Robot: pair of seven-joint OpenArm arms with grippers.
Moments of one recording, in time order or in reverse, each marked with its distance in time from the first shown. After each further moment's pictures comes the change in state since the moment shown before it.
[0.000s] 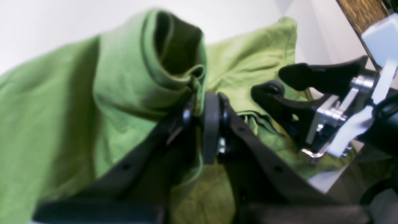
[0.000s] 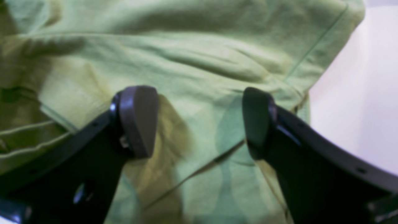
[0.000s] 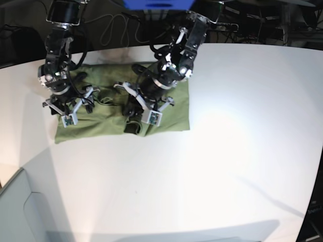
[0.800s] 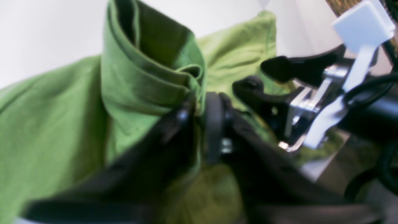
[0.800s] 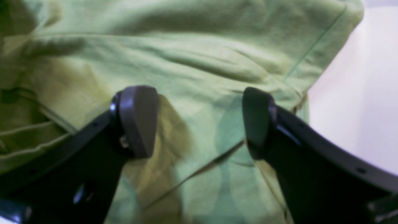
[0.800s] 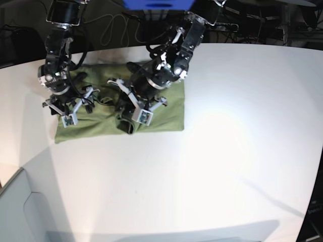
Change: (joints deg) left arm -1.3 0.0 3.7 0.1 -0.1 0.0 4.9; right arm 0.1 0.0 0.0 0.0 -0.2 0.0 0.0
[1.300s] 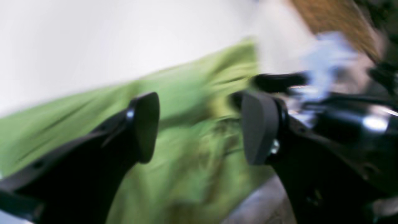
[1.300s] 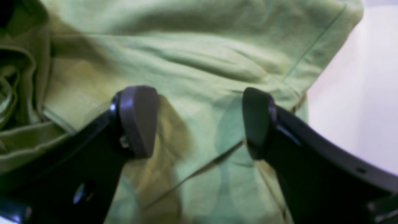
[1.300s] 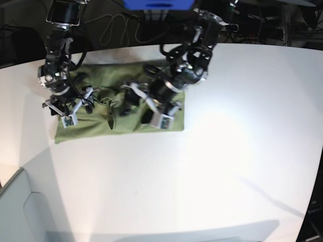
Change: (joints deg) left arm 0.5 -6.5 -2.8 9.3 -9.8 0.4 1.7; right arm 0.4 0.0 0.0 0.1 0.0 0.0 -0.2
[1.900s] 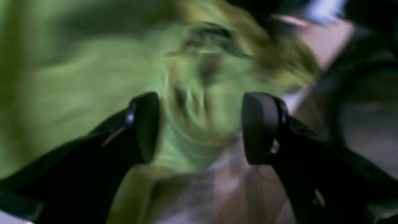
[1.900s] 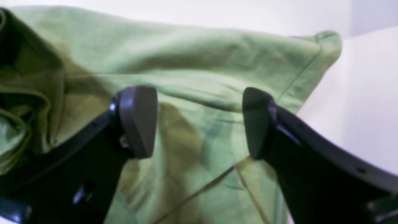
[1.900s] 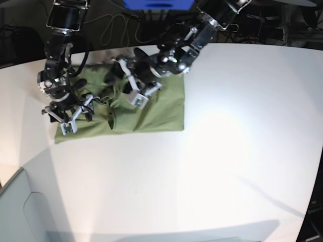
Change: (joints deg) left arm -3.1 -3.5 15.1 -11.1 -6.4 -0.7 -0.3; right arm 2.3 -0.3 0.2 0.6 0.2 0.0 -0.2
